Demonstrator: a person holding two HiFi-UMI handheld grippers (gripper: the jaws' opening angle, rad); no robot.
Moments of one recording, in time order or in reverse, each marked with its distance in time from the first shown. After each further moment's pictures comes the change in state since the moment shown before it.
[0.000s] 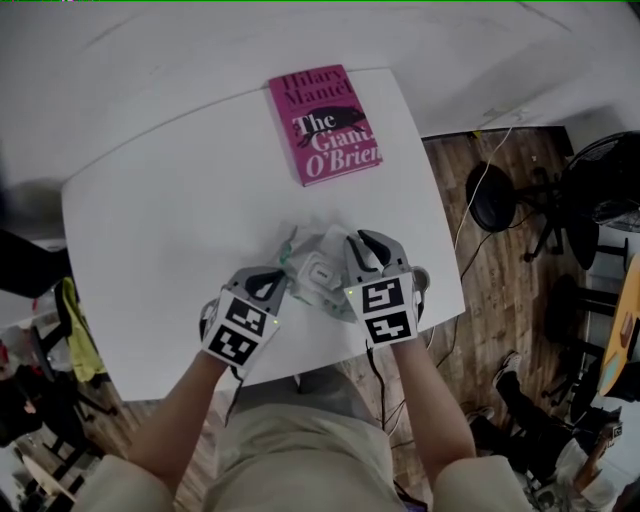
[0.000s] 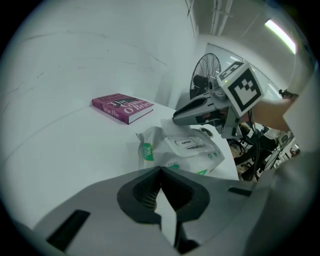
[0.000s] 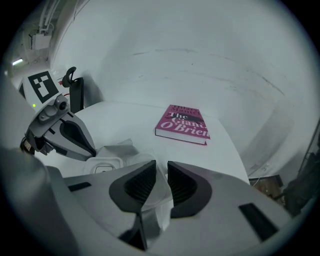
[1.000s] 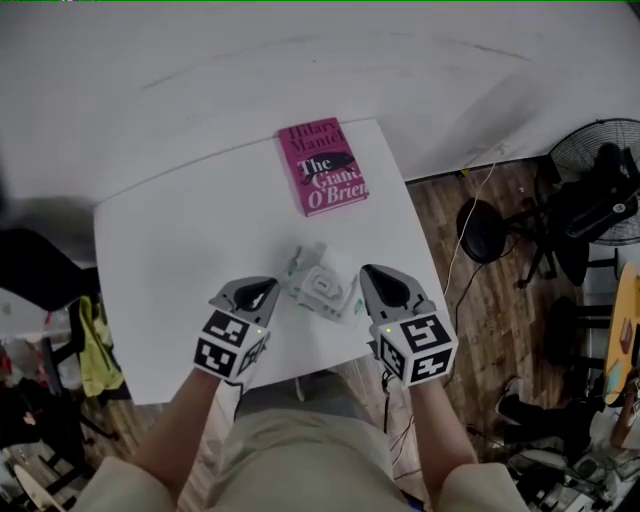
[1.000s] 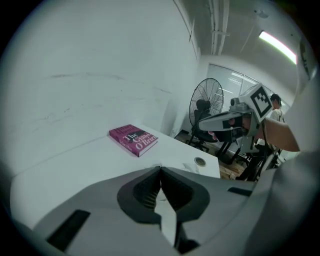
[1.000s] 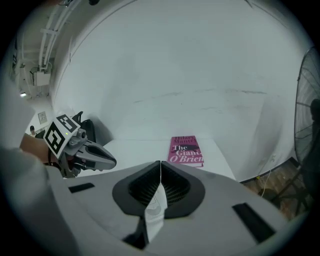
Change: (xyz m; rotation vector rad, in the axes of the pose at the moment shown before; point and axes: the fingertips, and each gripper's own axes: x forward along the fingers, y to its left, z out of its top) left arm -0.105 -0.007 0.059 -0.047 -0.210 0.076; right arm -0.140 0.012 0.070 0.198 -0.257 0.081
